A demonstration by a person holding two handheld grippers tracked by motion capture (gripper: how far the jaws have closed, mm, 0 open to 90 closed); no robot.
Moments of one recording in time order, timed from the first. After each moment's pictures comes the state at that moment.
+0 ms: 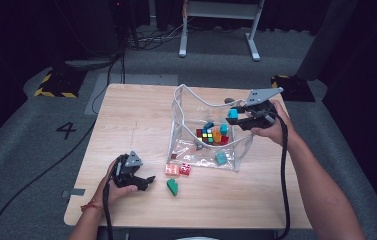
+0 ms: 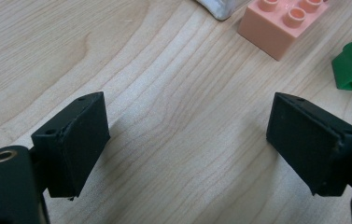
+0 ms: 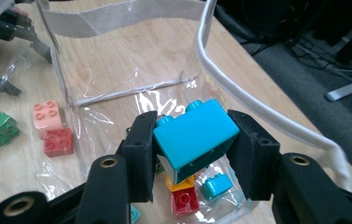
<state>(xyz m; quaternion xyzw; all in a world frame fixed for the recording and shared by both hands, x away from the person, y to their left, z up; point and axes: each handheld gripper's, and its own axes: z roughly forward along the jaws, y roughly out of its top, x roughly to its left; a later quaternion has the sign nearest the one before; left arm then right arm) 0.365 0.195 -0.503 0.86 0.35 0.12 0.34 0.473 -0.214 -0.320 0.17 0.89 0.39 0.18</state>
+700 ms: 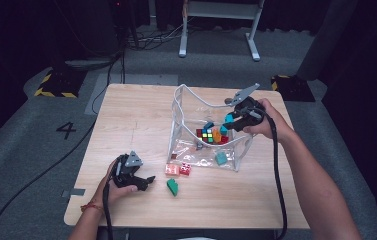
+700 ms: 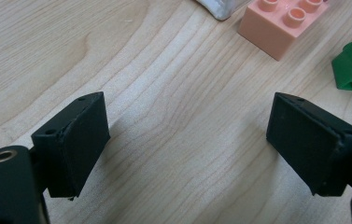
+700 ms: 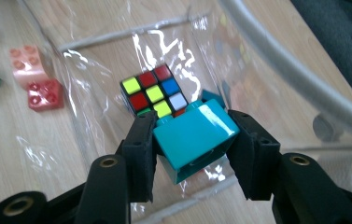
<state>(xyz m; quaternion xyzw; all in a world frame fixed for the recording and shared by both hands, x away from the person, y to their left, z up) 0.365 0.194 -0.503 0.86 0.35 0.12 0.34 0.496 -0.192 -0.335 0.17 0.94 0.27 0.14</state>
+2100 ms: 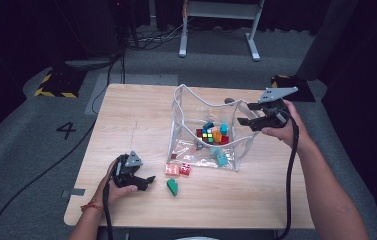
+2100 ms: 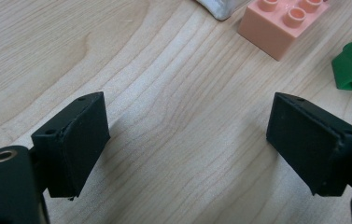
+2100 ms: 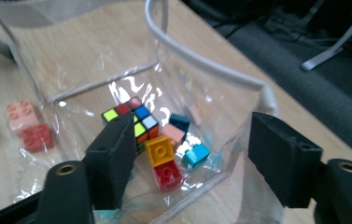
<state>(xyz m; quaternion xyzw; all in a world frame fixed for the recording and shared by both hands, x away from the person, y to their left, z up) 0.365 0.194 -0.503 0.86 0.35 0.12 0.34 0.465 -0.246 -0.313 0.25 0.86 0.39 0.20</state>
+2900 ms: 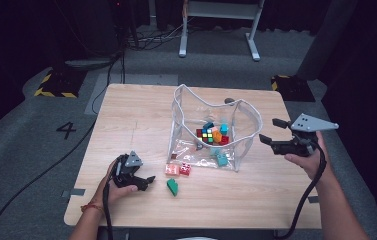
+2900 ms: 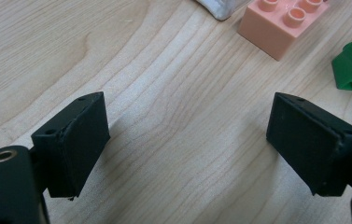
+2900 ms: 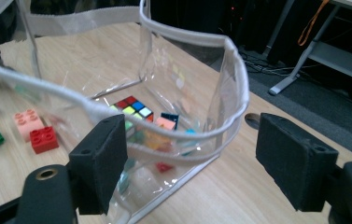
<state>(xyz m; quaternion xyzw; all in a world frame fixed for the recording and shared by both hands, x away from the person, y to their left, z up) 0.365 0.194 -0.503 0.86 0.35 0.12 0.34 0.392 -0.306 -0.342 0.28 0.80 0.47 0.25</state>
